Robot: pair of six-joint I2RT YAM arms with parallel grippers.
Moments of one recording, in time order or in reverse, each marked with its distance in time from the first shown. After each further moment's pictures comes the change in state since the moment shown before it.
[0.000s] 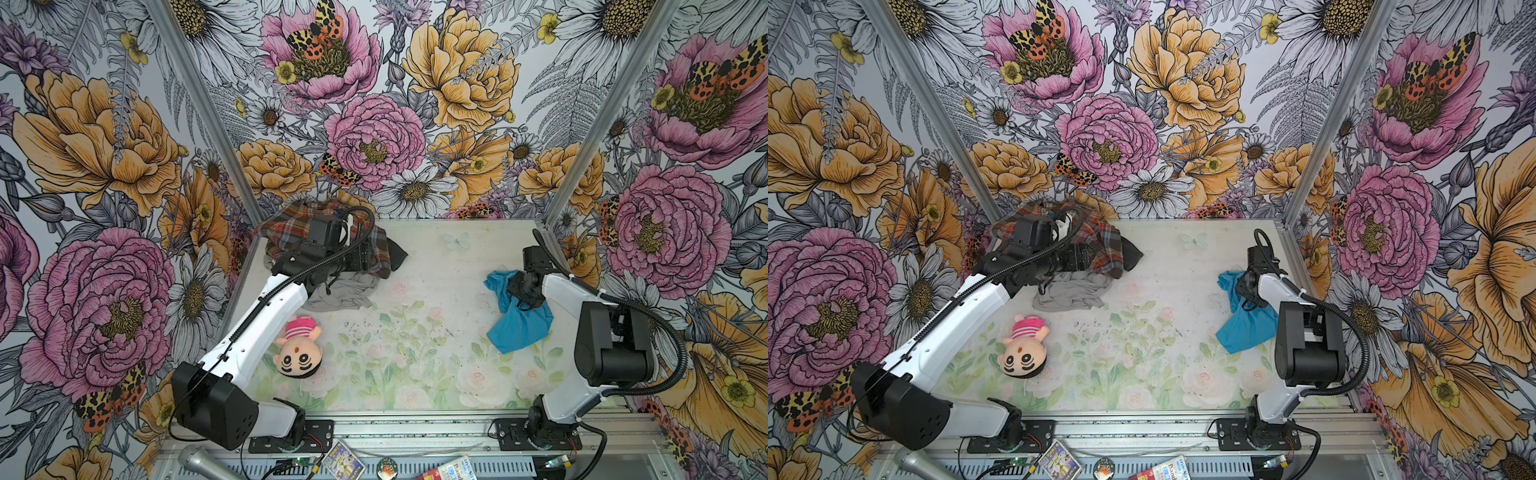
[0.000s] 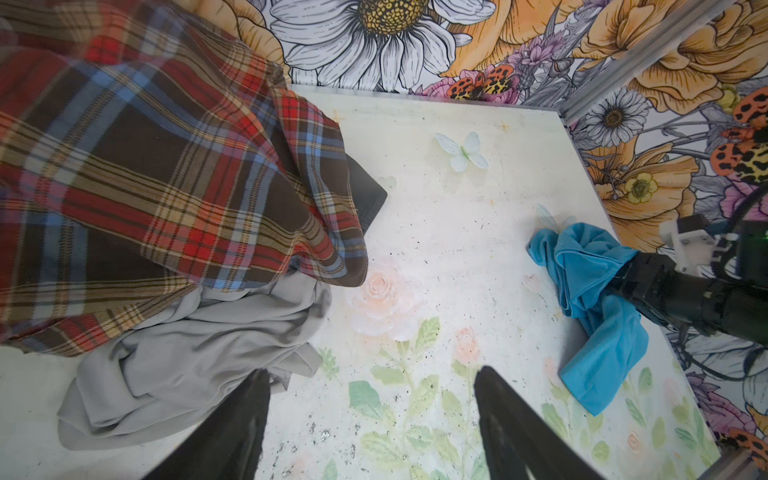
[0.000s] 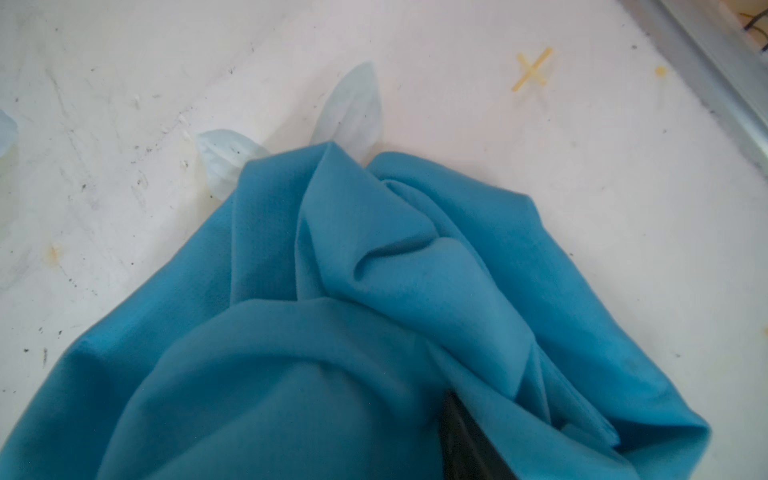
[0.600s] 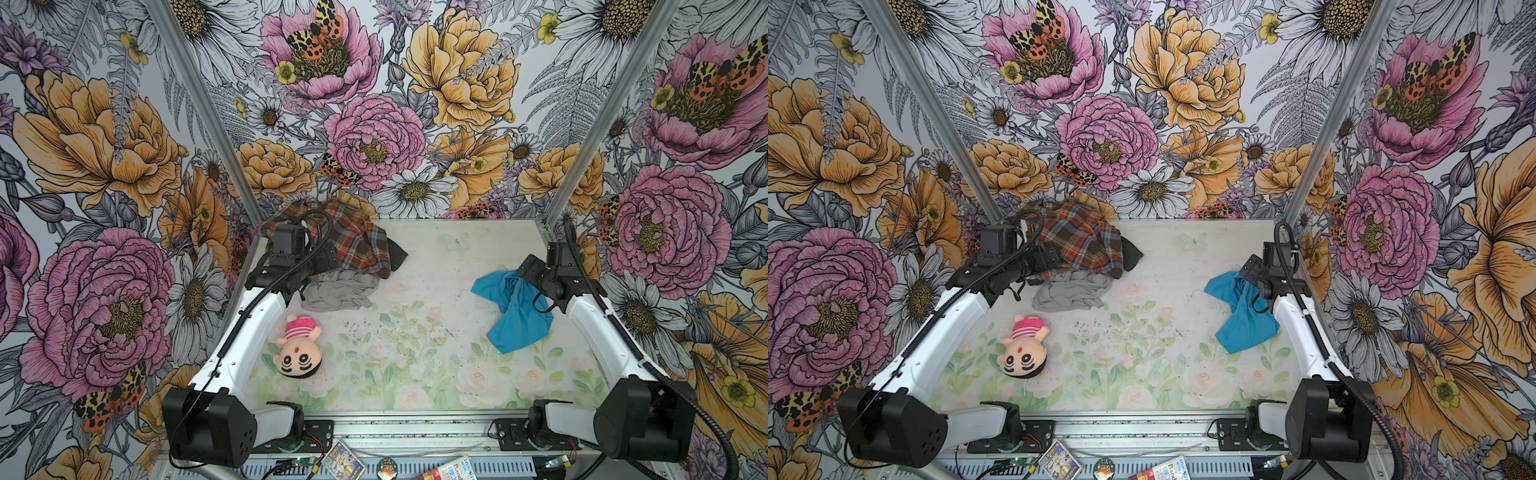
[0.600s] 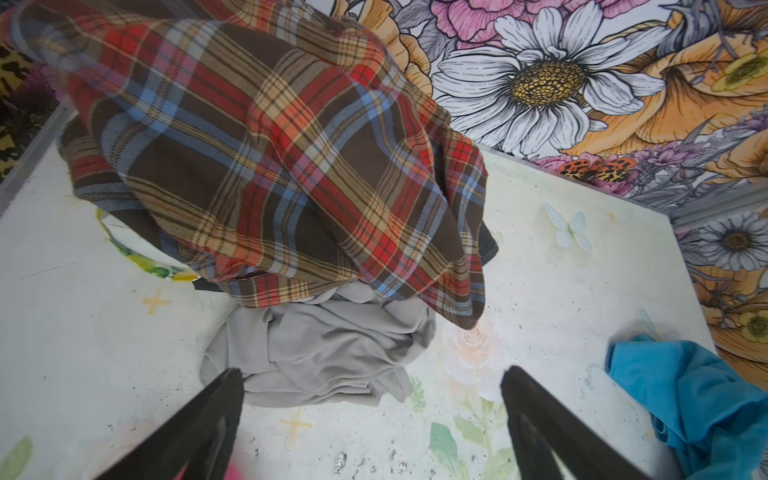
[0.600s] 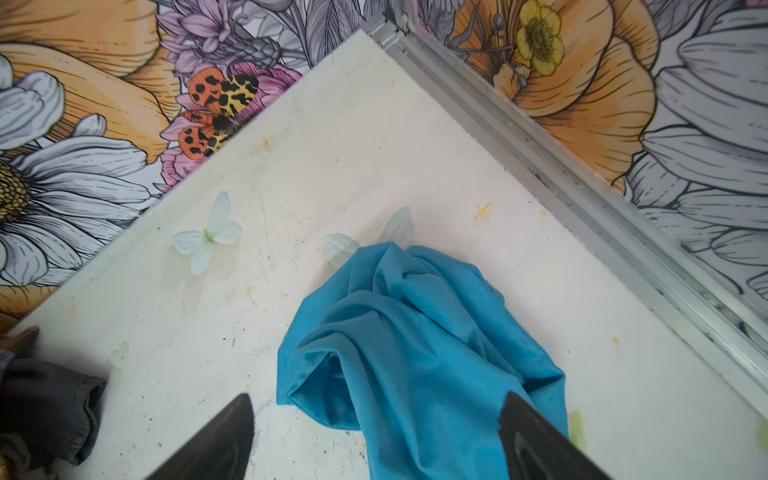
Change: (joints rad) left arm 0.247 -0.099 -0.176 0.081 -0.081 -0.054; right arm 0.014 -0.430 -0.031 -0.040 0.037 -0.053
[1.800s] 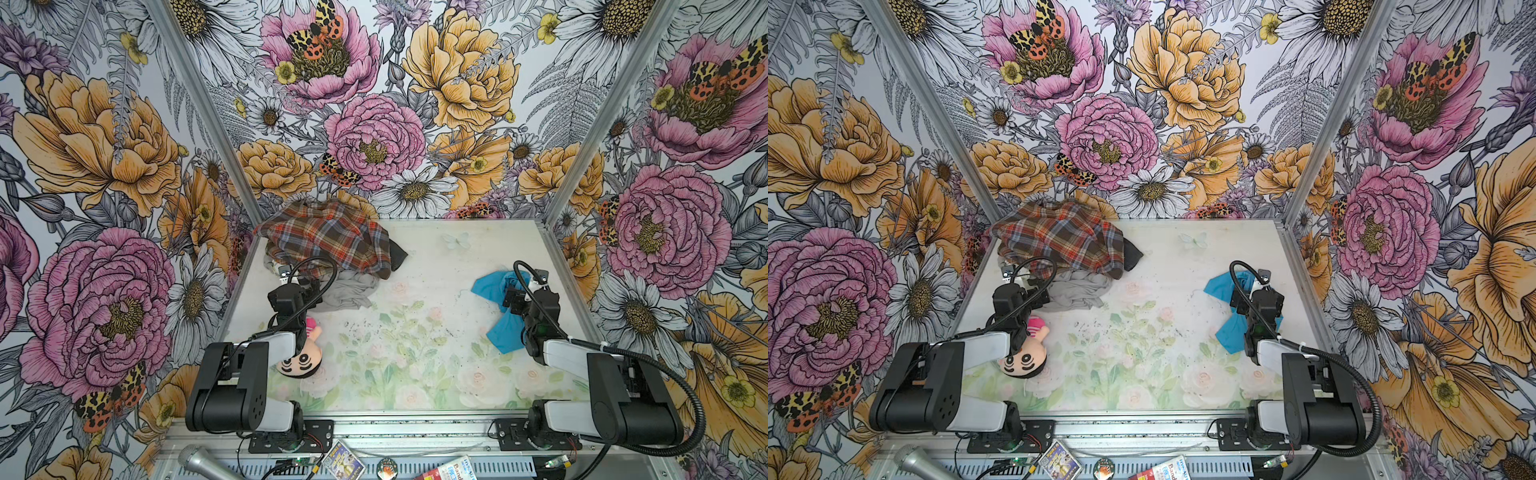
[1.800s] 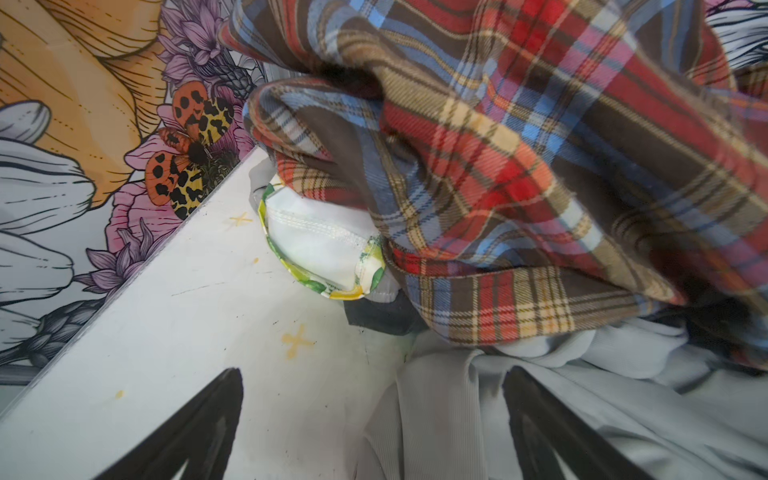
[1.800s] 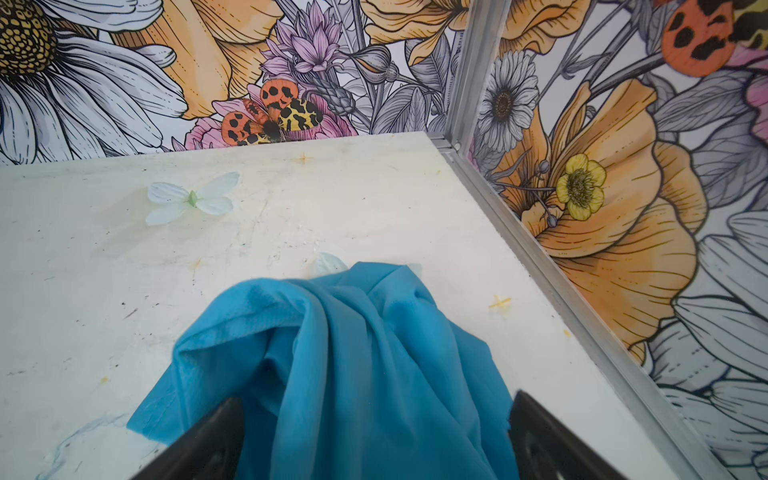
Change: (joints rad) left arm 0.119 0.204 -0.735 1.221 -0.238 0.277; right arm 0.028 0.129 -0.632 1.160 0.031 -0.471
